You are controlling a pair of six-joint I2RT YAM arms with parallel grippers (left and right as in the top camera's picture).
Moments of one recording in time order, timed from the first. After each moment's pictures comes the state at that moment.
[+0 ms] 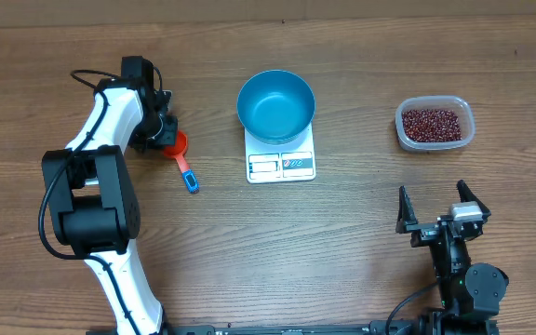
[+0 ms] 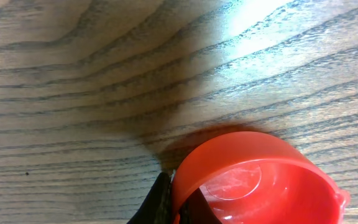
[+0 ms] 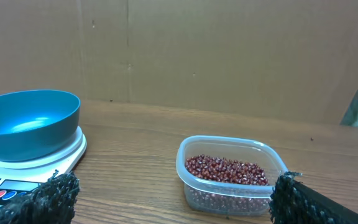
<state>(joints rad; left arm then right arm) 0.06 2.16 1.59 -0.90 -0.02 0.11 -0.12 0.01 0.02 -0.02 -0.21 -0.09</state>
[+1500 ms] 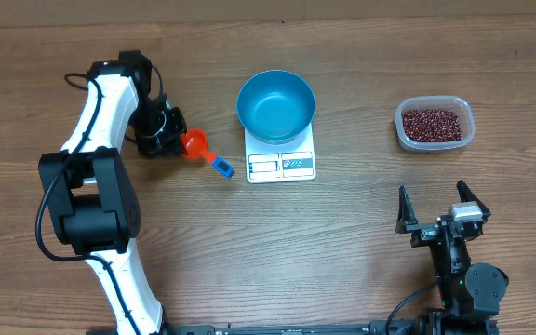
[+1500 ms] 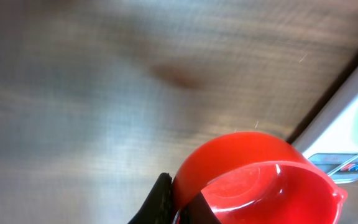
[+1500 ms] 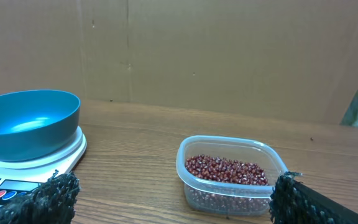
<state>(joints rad) 0.06 2.16 1.73 -1.28 0.32 -0.31 -0.12 0.01 0.02 -0.02 -0.21 -0.09</state>
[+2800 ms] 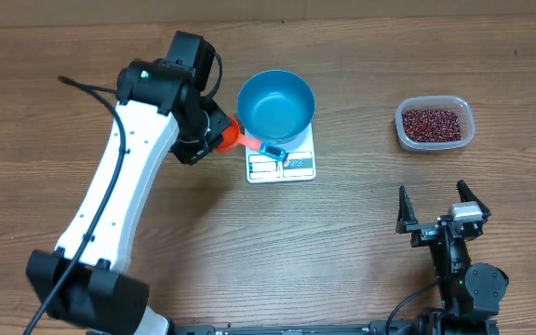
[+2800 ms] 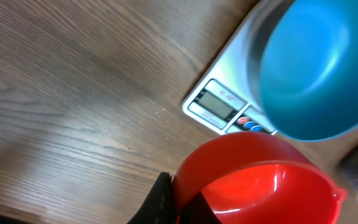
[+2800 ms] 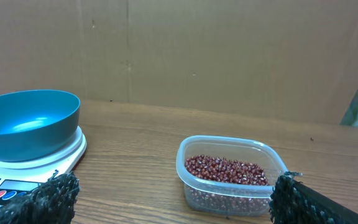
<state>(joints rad) -0.29 1.72 1.74 -1.37 0.07 -1.00 -0.12 0.01 0.02 -0.02 -0.21 -0.09</state>
